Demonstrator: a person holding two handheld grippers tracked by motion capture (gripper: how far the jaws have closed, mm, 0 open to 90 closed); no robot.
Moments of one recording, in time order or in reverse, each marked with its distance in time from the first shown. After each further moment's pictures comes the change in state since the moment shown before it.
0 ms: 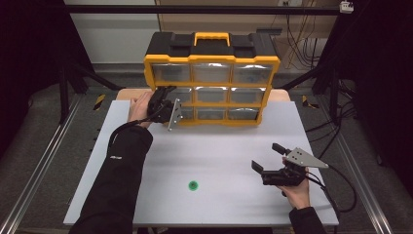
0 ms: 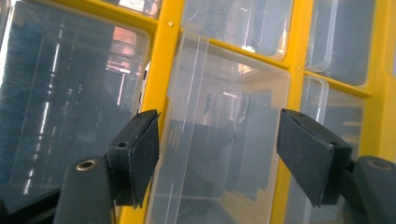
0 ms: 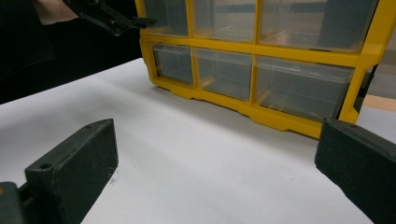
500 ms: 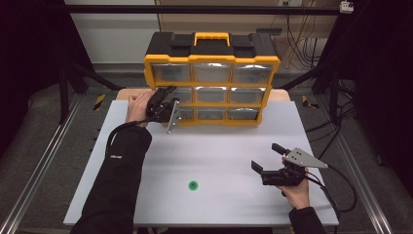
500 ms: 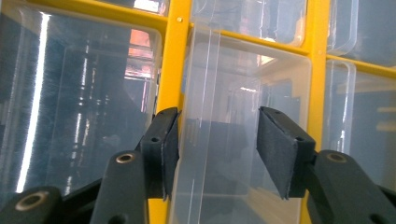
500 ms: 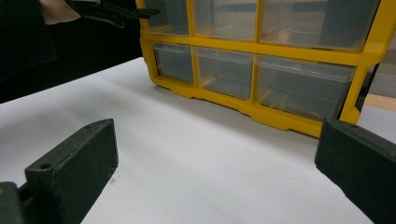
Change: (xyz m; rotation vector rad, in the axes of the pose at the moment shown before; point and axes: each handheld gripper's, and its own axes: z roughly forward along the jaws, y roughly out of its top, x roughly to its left) left arm -0.003 -0.005 0.001 0.004 0.087 0.113; right arm 0.000 -0.001 0.001 -0.001 0.000 -0.001
